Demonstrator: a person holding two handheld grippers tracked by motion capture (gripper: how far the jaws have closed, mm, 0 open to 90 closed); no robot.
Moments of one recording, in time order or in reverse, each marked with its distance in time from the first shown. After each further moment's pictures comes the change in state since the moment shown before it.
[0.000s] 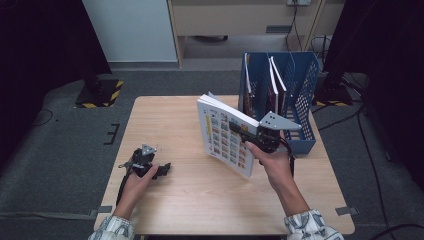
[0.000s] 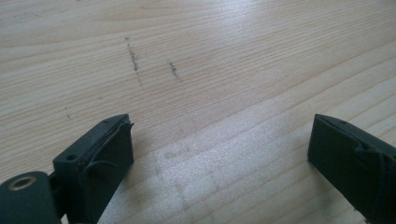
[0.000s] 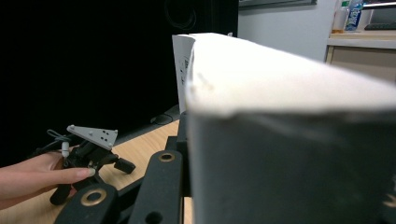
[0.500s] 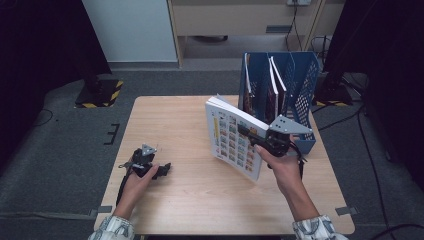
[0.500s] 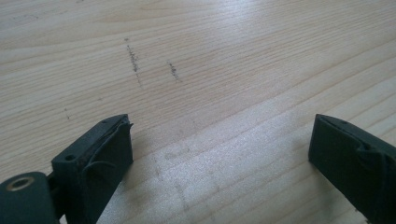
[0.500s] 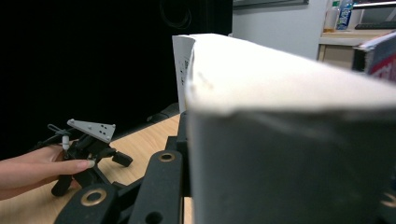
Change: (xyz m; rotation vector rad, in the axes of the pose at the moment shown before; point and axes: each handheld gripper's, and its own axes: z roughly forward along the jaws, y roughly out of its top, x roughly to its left) left arm 0.000 -0.001 0.000 -0.005 -0.001 0.004; right arm -0.005 -0.003 -0.024 -0.001 -0.019 0.006
